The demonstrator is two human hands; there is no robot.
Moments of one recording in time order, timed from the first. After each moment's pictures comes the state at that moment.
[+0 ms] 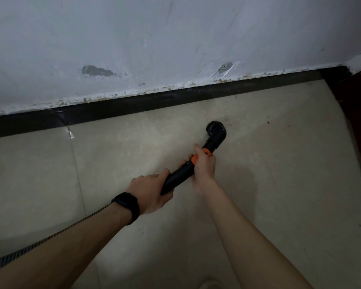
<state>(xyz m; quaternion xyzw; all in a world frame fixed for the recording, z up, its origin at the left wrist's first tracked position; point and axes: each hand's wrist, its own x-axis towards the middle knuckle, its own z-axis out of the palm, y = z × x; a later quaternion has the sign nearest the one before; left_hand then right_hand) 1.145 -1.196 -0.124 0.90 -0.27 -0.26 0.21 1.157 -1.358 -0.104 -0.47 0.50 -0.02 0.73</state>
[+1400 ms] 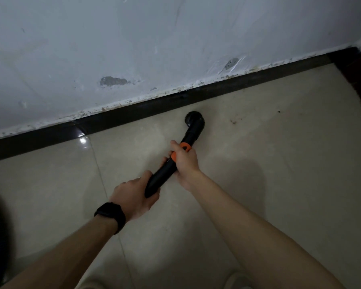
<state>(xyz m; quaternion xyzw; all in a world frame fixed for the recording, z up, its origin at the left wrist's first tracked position) 1.148 -1.113 -0.121 0.93 -0.19 -0.23 0.20 1.180 -1.282 -0.118 -0.47 0.45 0.08 0.76</state>
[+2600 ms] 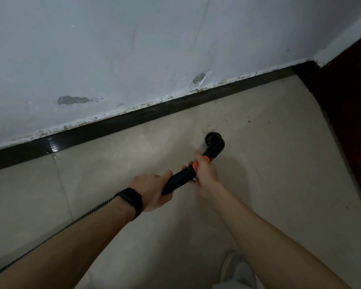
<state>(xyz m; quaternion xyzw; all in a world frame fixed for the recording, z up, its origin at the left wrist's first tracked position) 1.186 -1.228 -0.093 0.87 -0.37 -0.29 0.13 1.152 -1.398 -0.086 -0.47 0.54 0.02 0.70</state>
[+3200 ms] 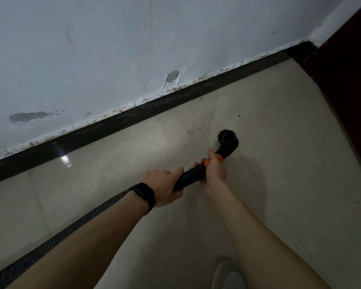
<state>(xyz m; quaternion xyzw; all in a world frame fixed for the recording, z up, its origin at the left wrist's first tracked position) 1.190 -1.326 -0.089 0.86 -0.42 -0.27 0.06 1.145 -1.477 -0.098 -0.38 0.58 -0.10 0.71</state>
